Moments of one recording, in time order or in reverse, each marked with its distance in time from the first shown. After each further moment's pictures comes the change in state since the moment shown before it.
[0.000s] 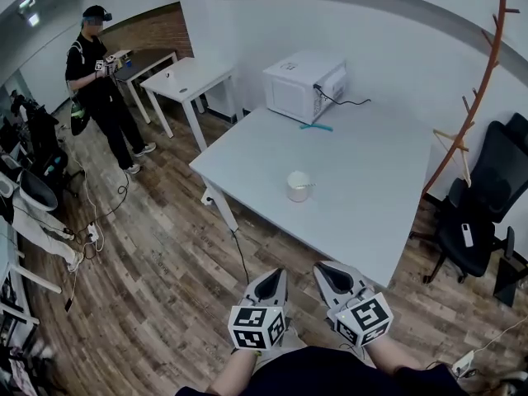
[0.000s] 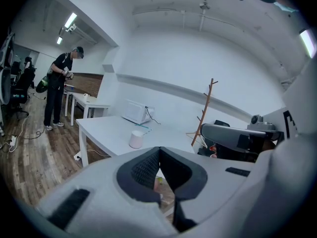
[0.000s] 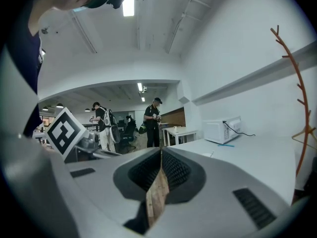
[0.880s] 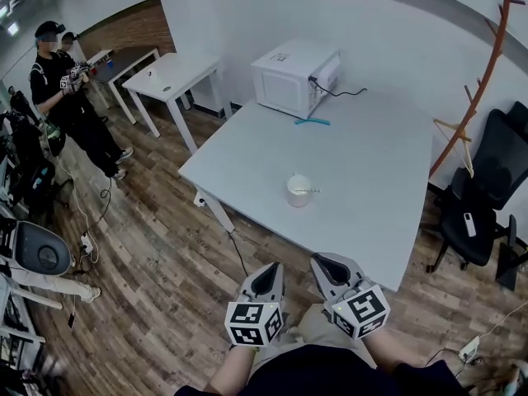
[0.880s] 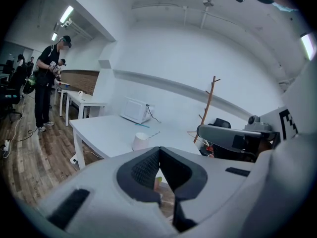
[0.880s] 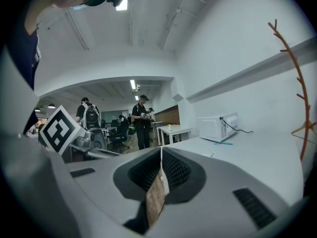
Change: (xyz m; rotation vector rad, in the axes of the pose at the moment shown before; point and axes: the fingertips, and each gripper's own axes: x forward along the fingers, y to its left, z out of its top) left arm 0.052 0.055 0.018 0.016 0.030 -0.042; right arm 0.074 -0.032 -0.008 0.026 0.016 -0.065
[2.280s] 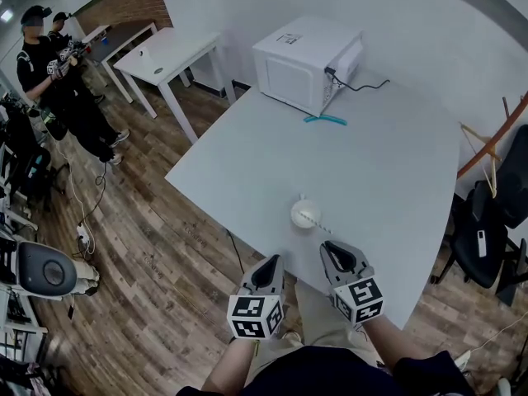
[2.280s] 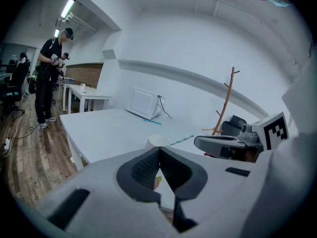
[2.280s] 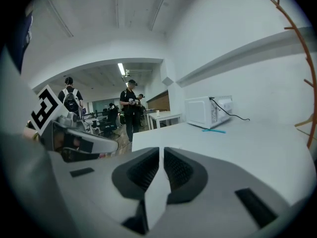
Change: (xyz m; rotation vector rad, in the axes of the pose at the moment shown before) left arm 0.152 0.076 0.012 -0.036 0.067 0.072; right arm 0.131 -0.153 -0.064 0.023 0.169 -0.071
